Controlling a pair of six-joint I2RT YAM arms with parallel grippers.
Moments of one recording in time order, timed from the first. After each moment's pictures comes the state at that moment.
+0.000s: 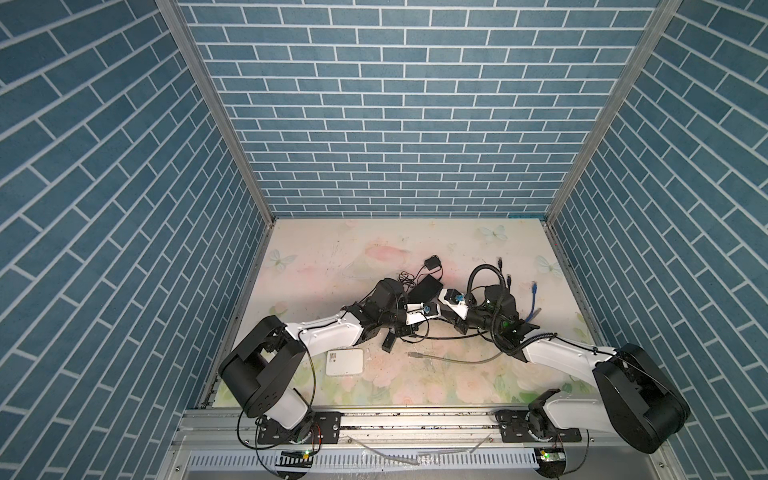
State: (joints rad) left arm -0.76 1.55 0.77 0.13 0.39 0.67; right arm 0.58 1.31 0.46 0.45 -0.51 -0.44
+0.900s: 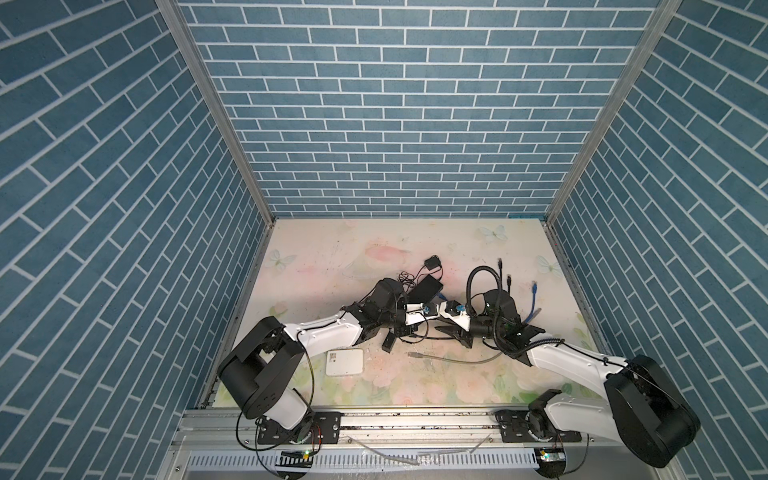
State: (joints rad) left arm -0.76 1.54 0.77 0.11 0.39 0.68; right arm 0.58 1.25 0.44 0.23 -0.64 -0.48
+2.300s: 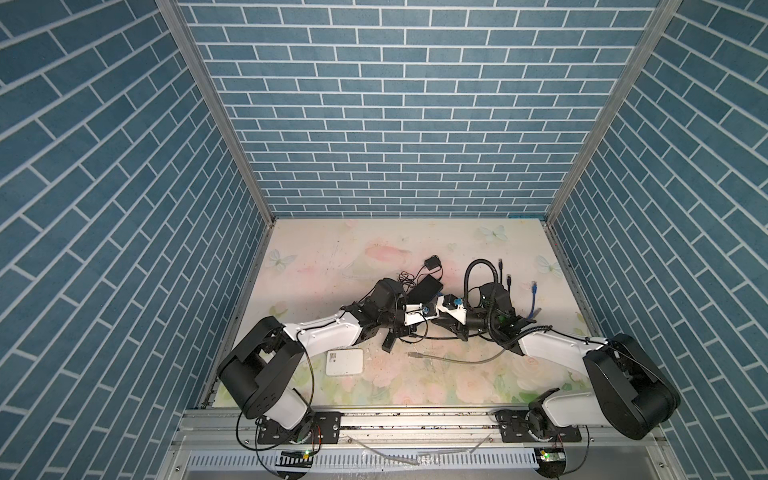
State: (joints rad) left arm -0.76 1.54 0.77 0.09 0.39 0.68; right arm 0.56 1.38 0.50 0.33 -0.73 -0.50
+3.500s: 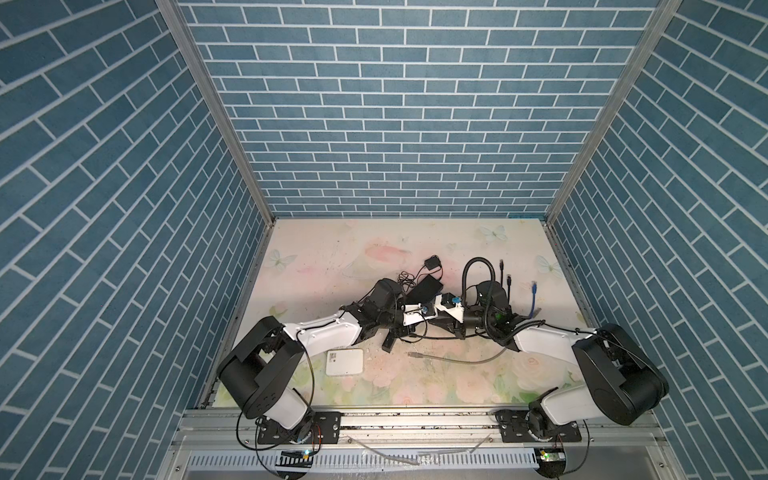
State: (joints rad) left arm -0.75 1.54 0.77 0.07 0.38 0.67; right arm 0.55 1.45 0.52 0.37 -0.79 -0.49
